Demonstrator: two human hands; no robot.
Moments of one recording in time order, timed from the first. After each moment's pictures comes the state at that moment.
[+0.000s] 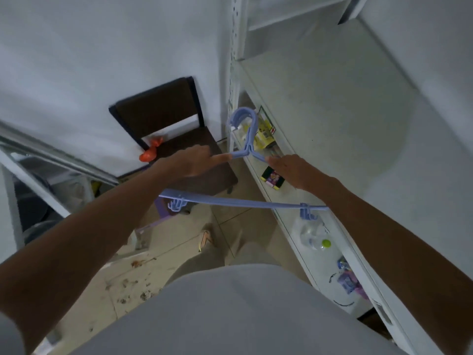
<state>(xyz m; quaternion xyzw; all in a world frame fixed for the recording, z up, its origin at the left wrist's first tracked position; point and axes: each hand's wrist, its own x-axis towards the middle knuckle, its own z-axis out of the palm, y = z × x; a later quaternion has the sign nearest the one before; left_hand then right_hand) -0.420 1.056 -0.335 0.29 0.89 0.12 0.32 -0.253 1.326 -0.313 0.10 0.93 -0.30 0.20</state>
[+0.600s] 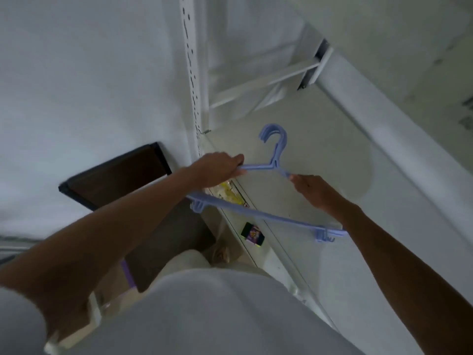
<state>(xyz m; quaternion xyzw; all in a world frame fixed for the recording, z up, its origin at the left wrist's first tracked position) -0.562 1.257 -0.315 0.59 0.79 0.09 0.14 -0.337 1.498 -0.299 0.27 0.90 -0.31 0.15</state>
